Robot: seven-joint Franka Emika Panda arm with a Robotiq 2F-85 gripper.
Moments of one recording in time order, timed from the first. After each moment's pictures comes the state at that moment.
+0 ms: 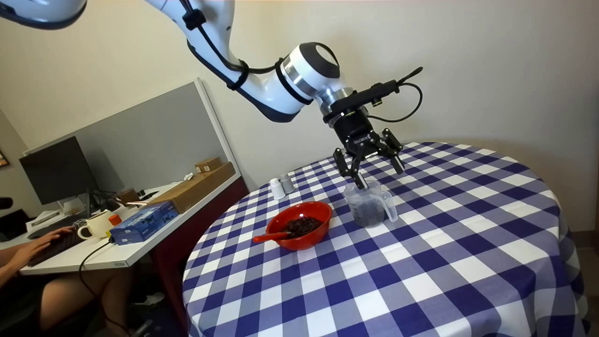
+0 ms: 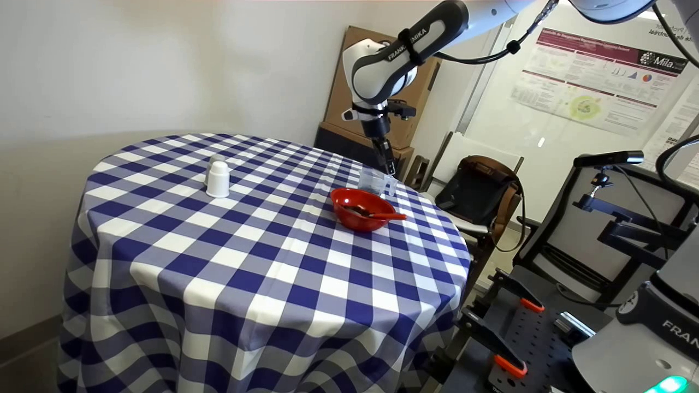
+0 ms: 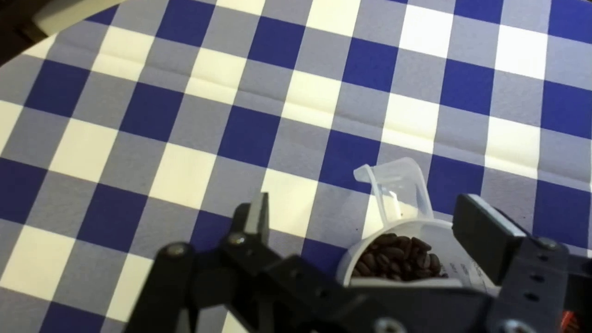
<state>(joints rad) -0.15 0.77 -0.07 -1.51 -0.52 1.95 -0.81</state>
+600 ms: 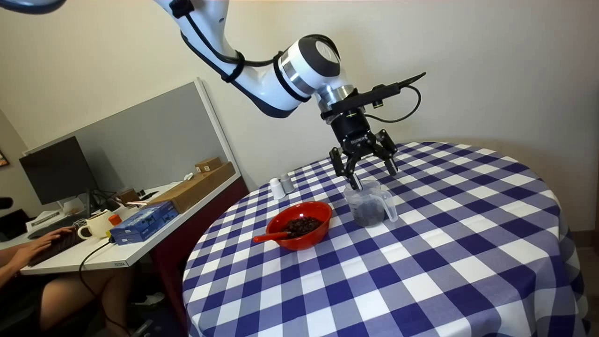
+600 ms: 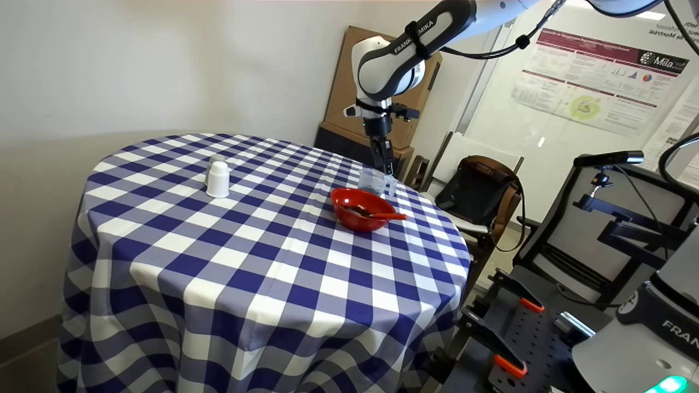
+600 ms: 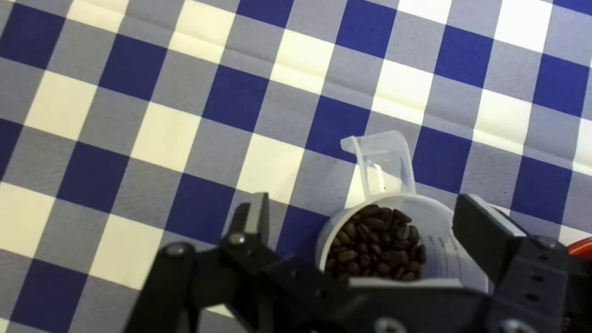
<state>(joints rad) -0.17 0.71 -0.06 -1.59 -0.44 2.04 -0.89</state>
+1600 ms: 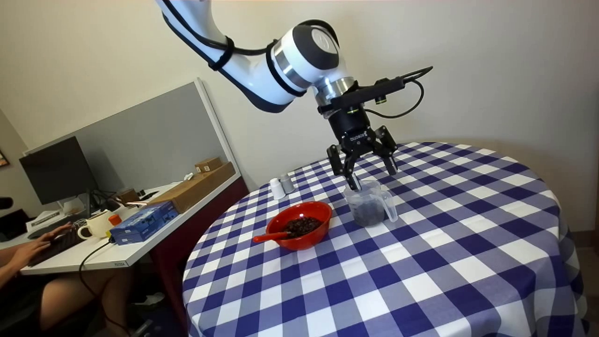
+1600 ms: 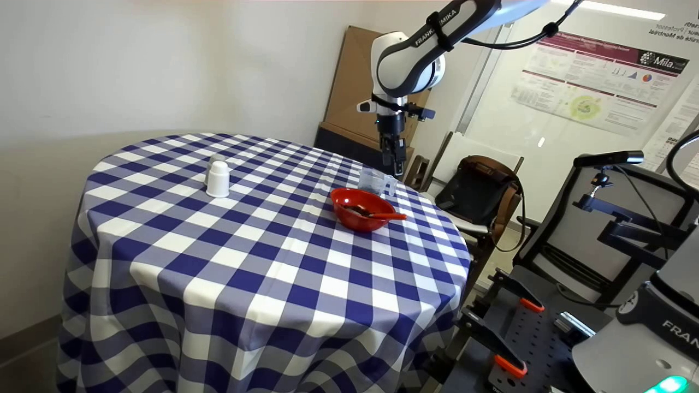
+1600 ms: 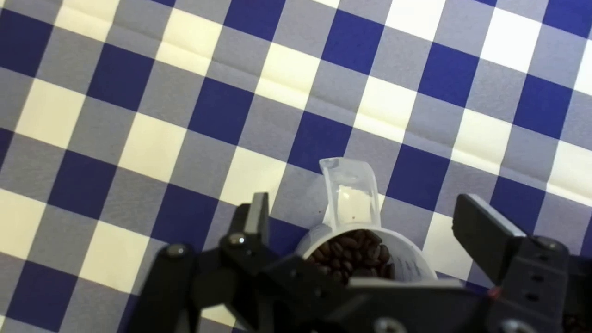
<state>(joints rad) -0.21 0.60 -0.06 -1.75 -0.41 2.15 -0.96</state>
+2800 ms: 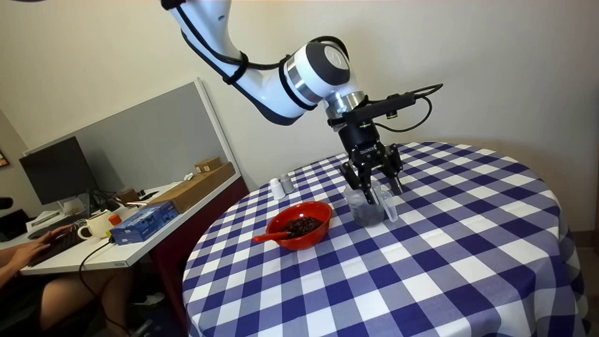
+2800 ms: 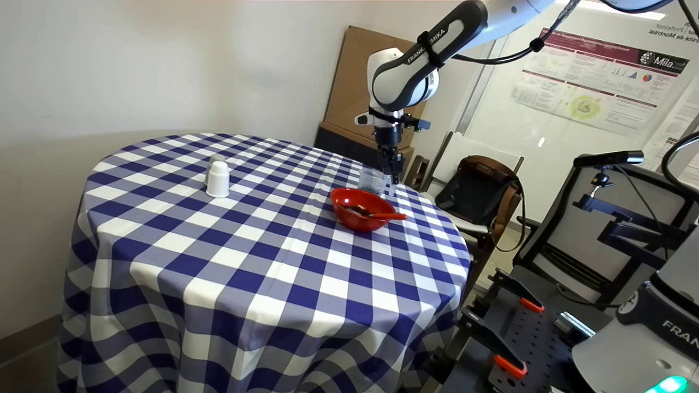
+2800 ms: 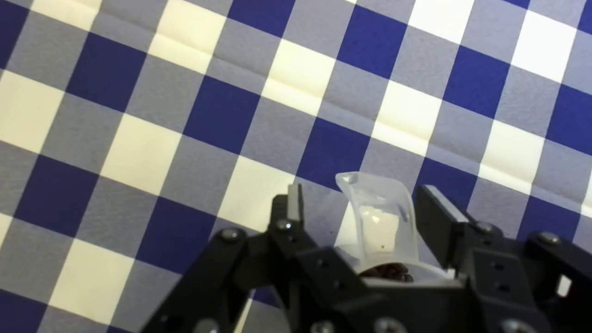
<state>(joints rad) -0.22 0.68 -0.07 -1.70 -0.41 2.16 -1.00</state>
